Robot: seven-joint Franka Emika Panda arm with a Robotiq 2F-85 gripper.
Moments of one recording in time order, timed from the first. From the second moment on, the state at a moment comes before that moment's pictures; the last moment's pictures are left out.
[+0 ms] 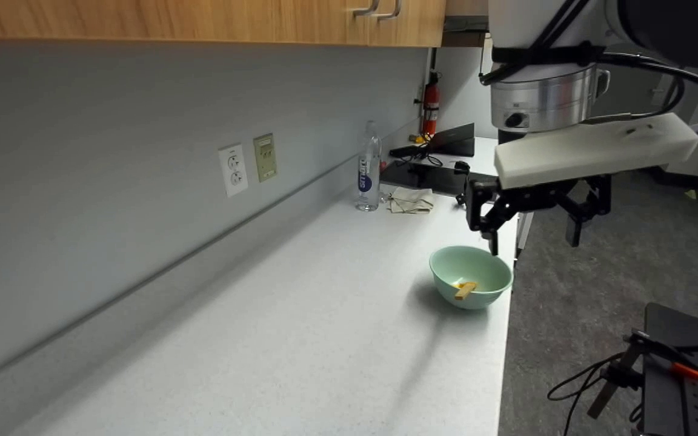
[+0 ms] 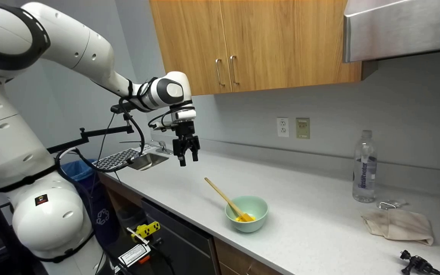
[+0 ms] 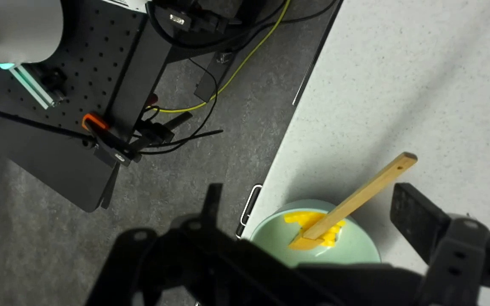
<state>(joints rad) 0.13 -0.17 0.24 -2.32 -0.11 1.94 1.41</state>
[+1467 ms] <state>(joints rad) 0.06 0.09 0.07 -2.27 -0.06 2.20 1.57</state>
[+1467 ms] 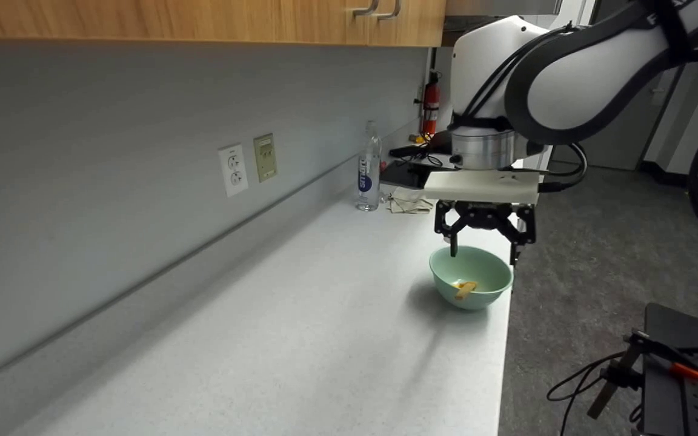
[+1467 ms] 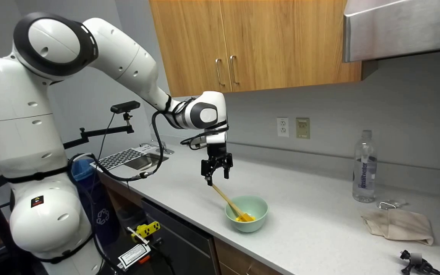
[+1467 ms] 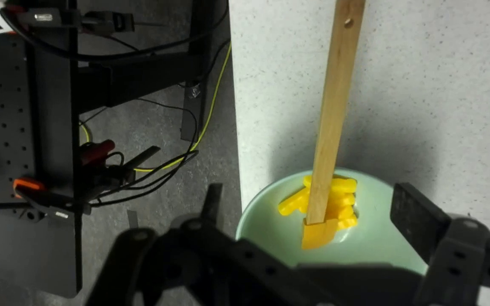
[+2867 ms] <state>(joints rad) 0.05 0.24 0.06 -2.25 0.40 2.20 1.37</state>
